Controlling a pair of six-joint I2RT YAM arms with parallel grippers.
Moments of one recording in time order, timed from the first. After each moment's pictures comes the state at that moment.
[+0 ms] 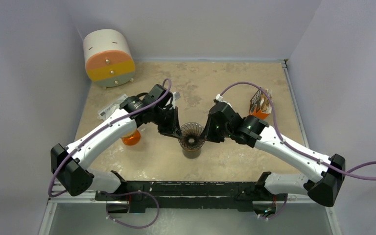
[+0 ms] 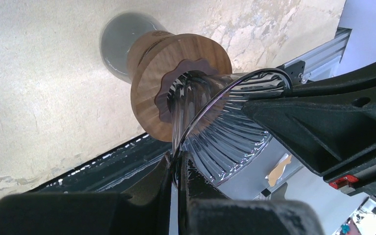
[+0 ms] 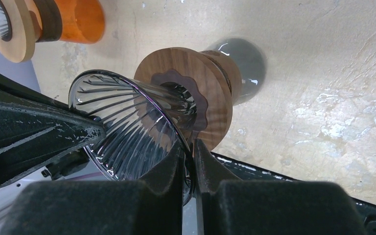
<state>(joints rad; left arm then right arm) -0.71 1.36 1.29 -0.95 0.32 -0.72 0.91 1.20 1.10 -0.79 0.06 0.99</state>
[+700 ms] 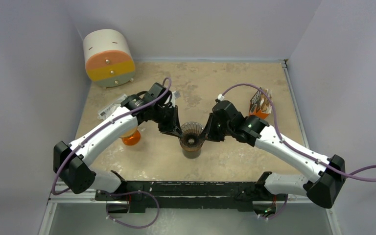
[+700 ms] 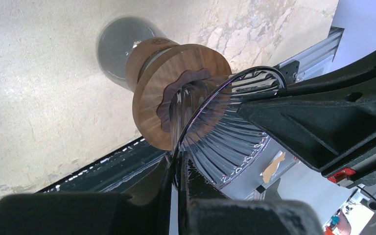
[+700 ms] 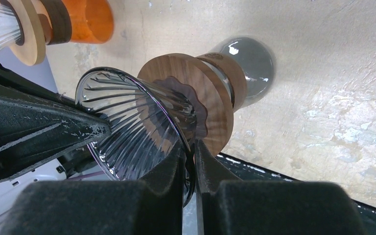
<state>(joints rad) -0.68 1.40 1.29 -0.92 0.36 -0.69 0.84 1.21 1.04 -0.71 -0.04 1.00</state>
